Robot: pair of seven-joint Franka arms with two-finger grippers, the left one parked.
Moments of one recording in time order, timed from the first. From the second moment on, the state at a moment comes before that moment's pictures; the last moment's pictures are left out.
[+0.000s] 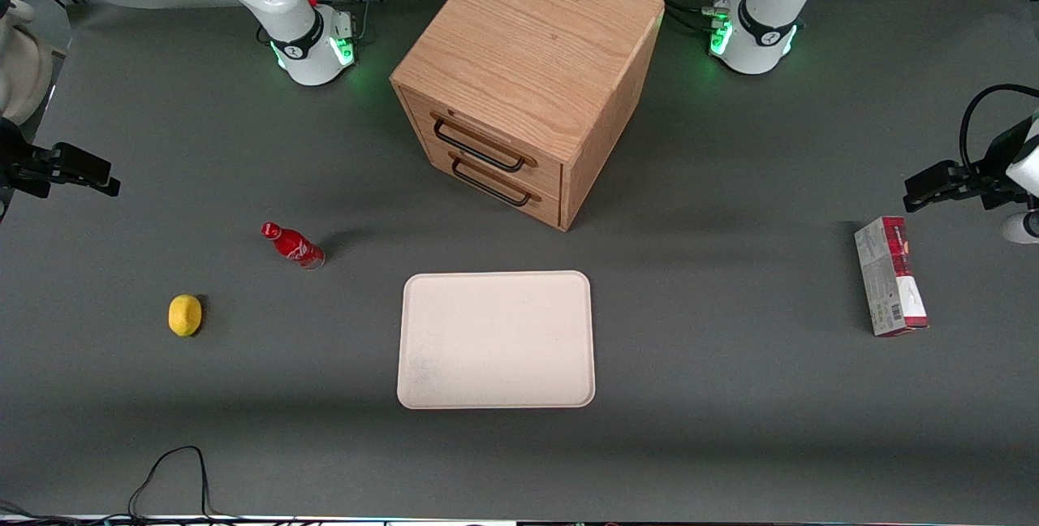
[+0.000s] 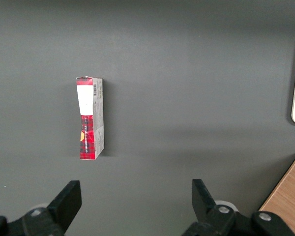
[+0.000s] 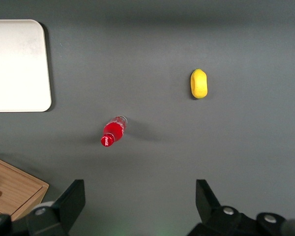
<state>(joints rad) 0.04 0.05 -0.12 -1.51 -0.01 1.51 -0.06</state>
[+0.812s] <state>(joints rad) 0.09 0.09 -0.10 -1.50 0.01 1.53 -0.05</state>
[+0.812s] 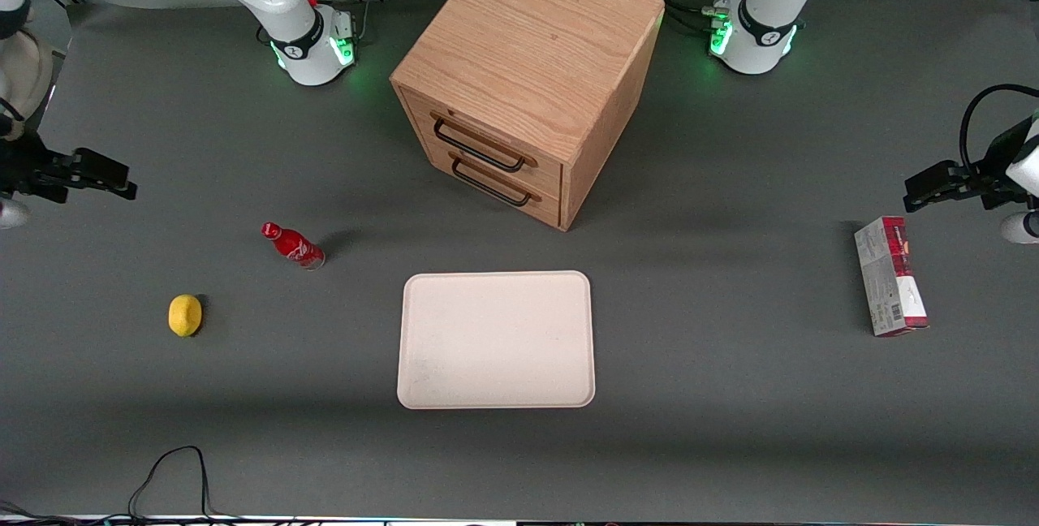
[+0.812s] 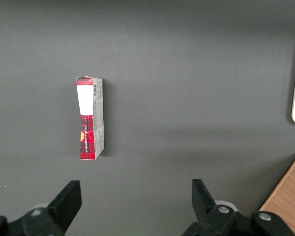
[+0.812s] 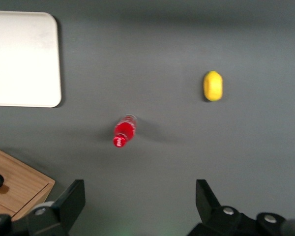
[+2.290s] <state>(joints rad) 0.72 0.25 -0.09 -1.44 0.20 1.55 -0.29</state>
